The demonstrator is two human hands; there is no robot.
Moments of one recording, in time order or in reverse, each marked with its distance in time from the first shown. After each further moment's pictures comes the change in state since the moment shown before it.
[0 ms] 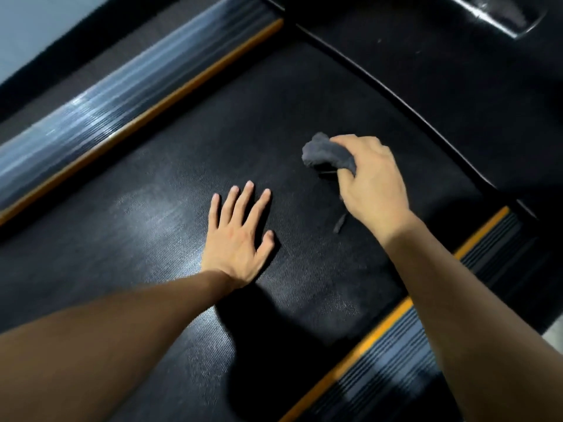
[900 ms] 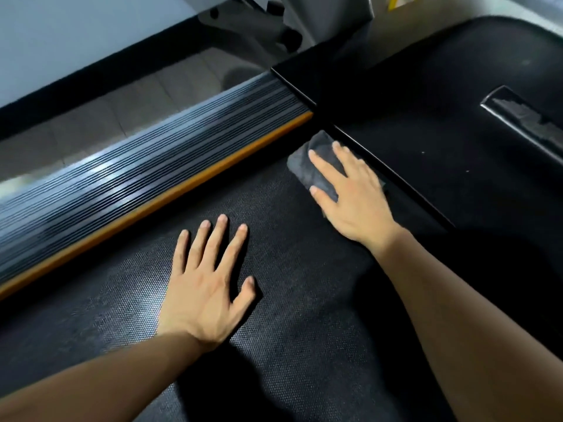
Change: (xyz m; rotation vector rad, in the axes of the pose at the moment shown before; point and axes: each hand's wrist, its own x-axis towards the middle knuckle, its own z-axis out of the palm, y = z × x) left_hand 0.130 -0.097 -0.016 0.044 0.006 -0.035; right_hand 0.218 -0.001 0.086 -0.338 -0.086 -0.318
